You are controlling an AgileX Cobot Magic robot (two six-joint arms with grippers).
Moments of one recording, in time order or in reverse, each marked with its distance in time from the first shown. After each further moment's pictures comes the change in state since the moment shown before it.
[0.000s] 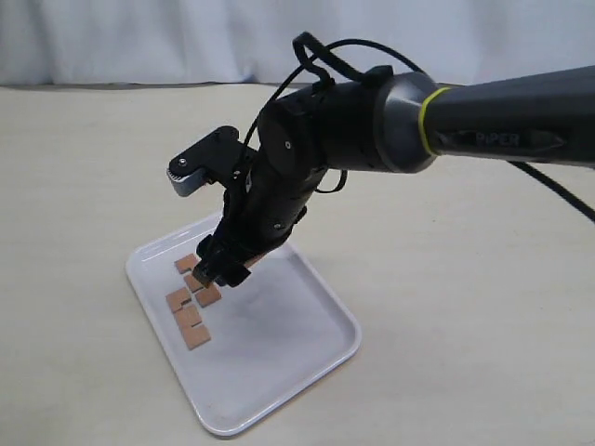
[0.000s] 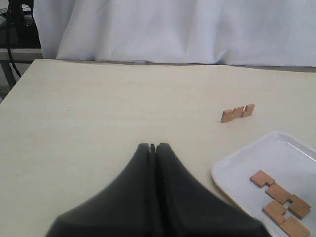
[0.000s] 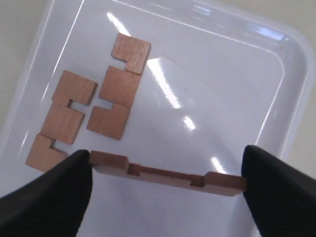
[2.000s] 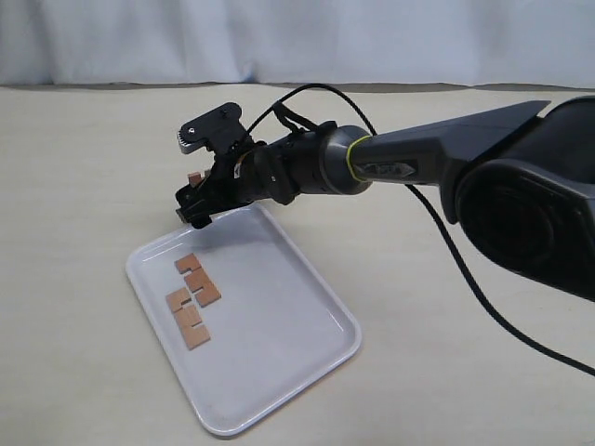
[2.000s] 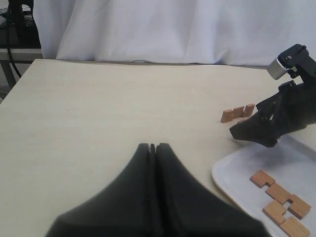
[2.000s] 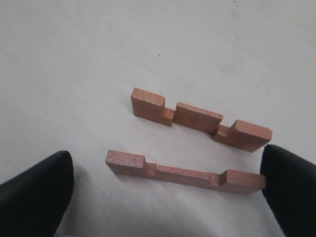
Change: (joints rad) left arm 0.000 0.000 0.000 0.000 0.000 0.000; right arm -0.089 0.349 -0.232 -0.084 -0.561 0.130
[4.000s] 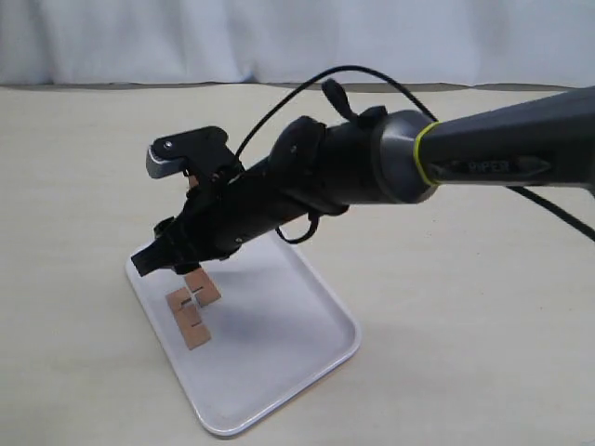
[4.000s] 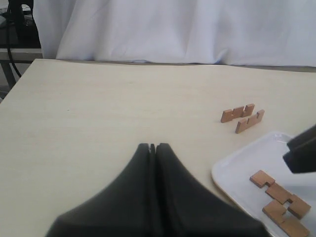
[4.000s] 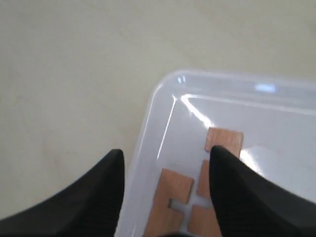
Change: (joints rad) left arm 0.000 0.000 0.000 0.000 0.000 0.000; right arm 0.100 -0.342 0.337 0.893 0.259 -0.671
